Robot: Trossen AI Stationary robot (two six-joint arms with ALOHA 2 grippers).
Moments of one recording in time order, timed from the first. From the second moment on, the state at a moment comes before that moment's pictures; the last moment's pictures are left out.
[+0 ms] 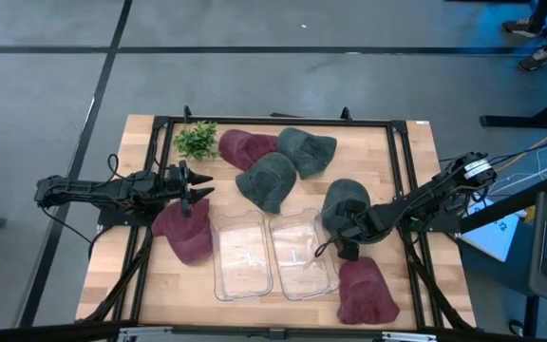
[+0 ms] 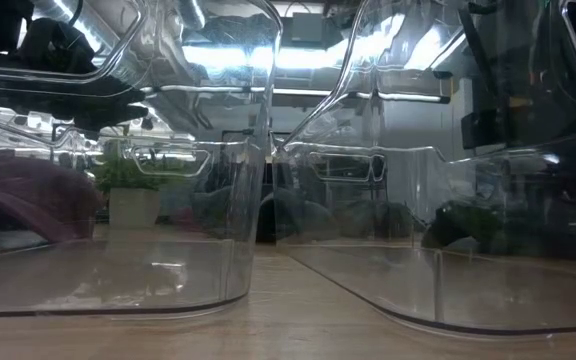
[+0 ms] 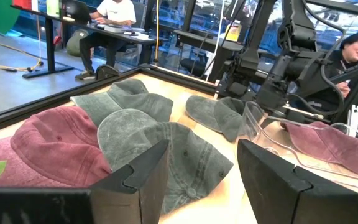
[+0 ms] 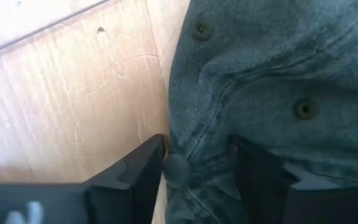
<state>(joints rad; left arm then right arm) 0.01 0.14 0.01 0.08 -0.24 -0.28 0.39 1.56 0.67 -0.55 0.26 0.57</state>
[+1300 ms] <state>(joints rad) 0.01 0.14 0.01 0.08 -0.24 -0.28 0.32 1.23 0.66 -0.68 0.27 0.66</state>
